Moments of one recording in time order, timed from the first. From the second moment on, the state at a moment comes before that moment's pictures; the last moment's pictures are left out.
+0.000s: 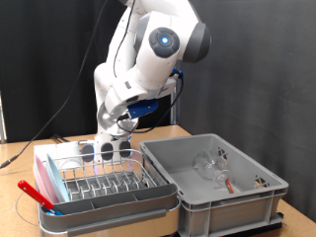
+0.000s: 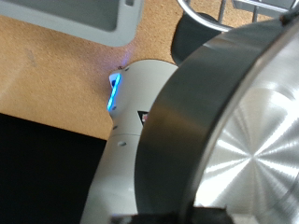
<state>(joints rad) -1.61 -0.41 1.42 -2.10 0.19 1.25 0.18</state>
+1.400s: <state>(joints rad) -1.89 -0.49 1.78 -2.19 0.14 1.45 0.12</state>
